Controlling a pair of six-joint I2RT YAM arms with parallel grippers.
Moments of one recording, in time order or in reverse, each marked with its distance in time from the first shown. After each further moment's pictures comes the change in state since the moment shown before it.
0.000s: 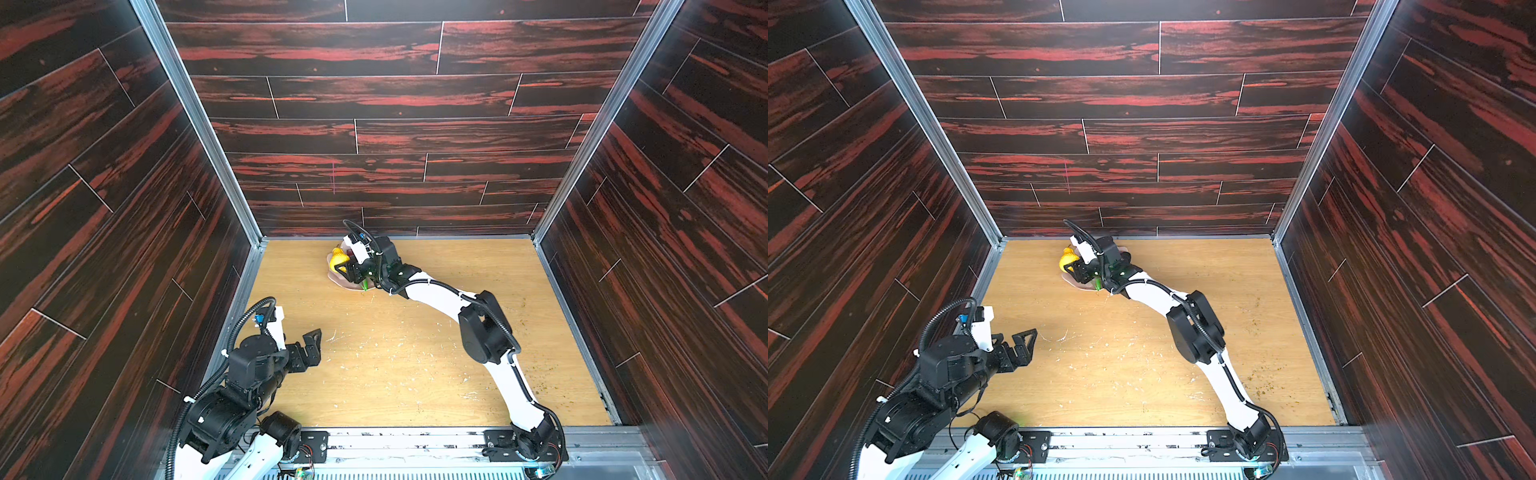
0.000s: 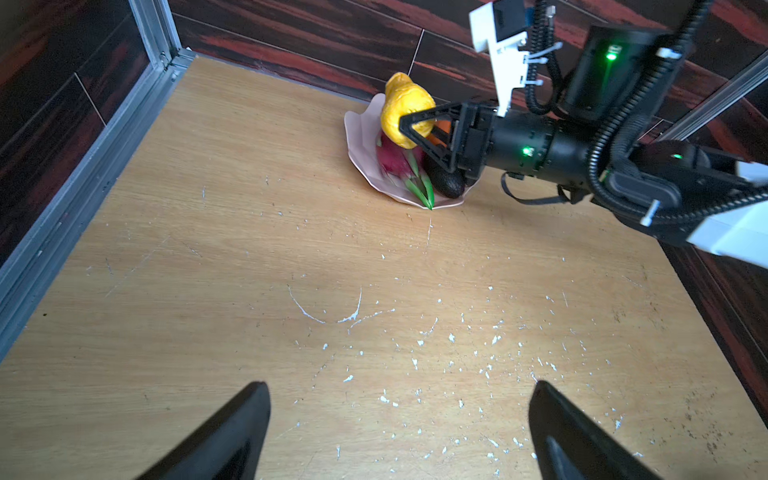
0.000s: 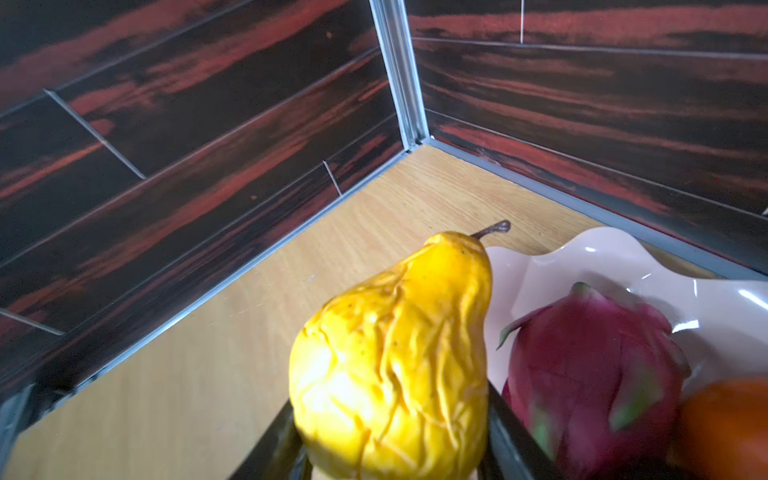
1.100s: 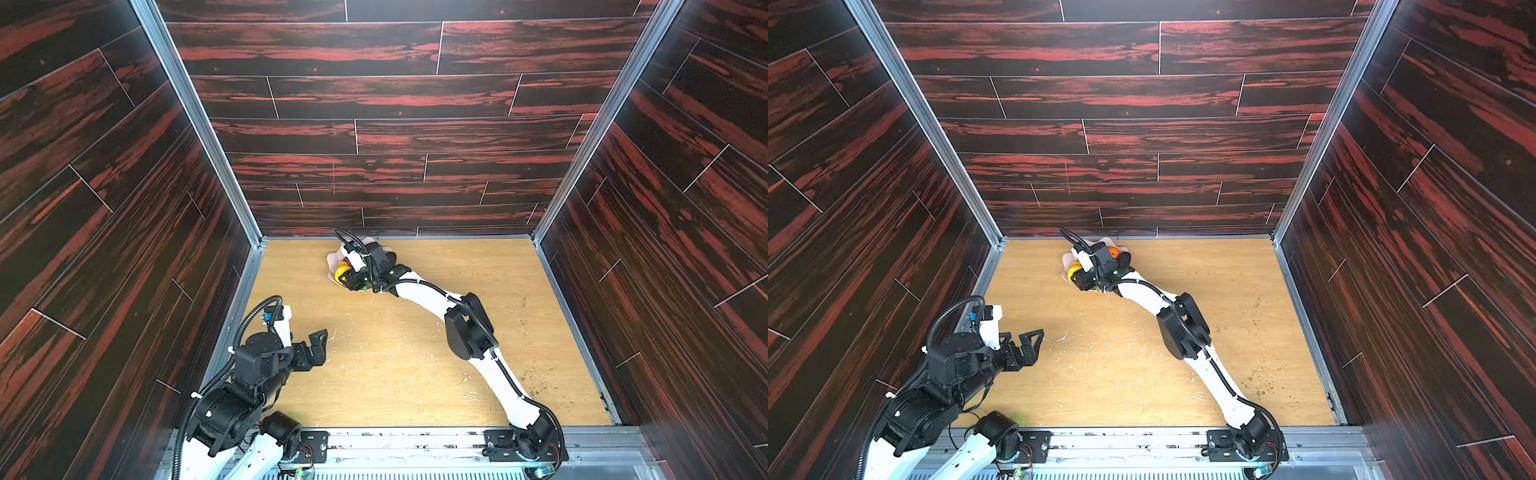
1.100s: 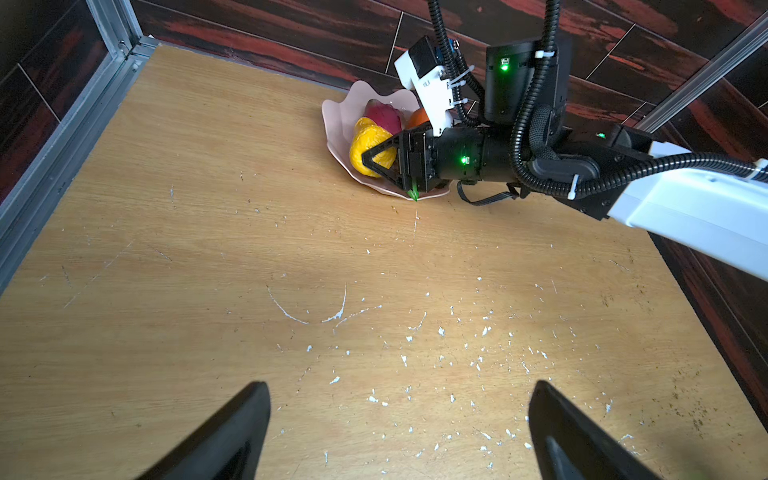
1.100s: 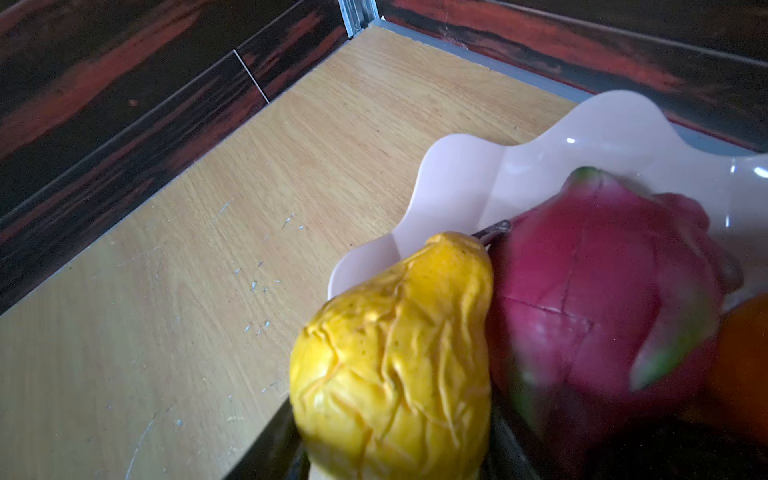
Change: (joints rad) left arm 0.000 0.014 -0.030 0.045 0.050 0.022; right arm 0.002 0.168 0.227 -0.294 0.081 -0.060
